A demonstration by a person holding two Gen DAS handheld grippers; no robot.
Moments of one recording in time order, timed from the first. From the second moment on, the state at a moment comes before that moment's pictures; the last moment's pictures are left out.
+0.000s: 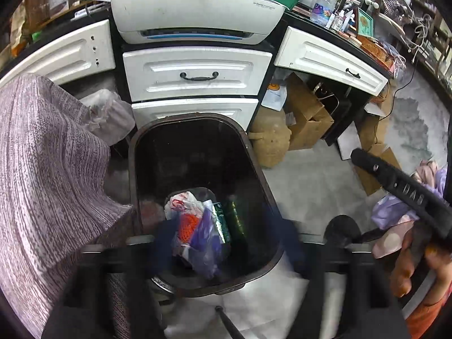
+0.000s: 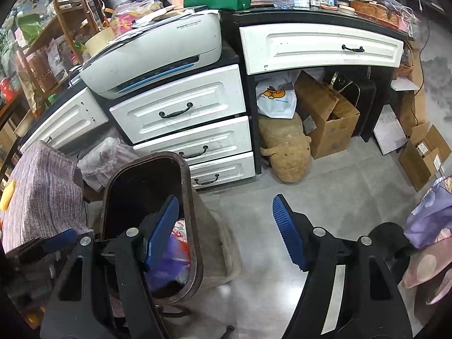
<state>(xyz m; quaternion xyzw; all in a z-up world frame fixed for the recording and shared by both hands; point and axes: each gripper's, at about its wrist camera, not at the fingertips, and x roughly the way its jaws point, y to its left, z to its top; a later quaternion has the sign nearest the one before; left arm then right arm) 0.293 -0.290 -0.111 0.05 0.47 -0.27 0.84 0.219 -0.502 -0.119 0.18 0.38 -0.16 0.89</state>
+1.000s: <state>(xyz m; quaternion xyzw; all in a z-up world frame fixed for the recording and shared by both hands) 0.220 -0.152 -0.016 -0.02 0.37 -0.20 0.91 0.248 -0.382 -0.081 0.13 0.38 -0.01 0.92</state>
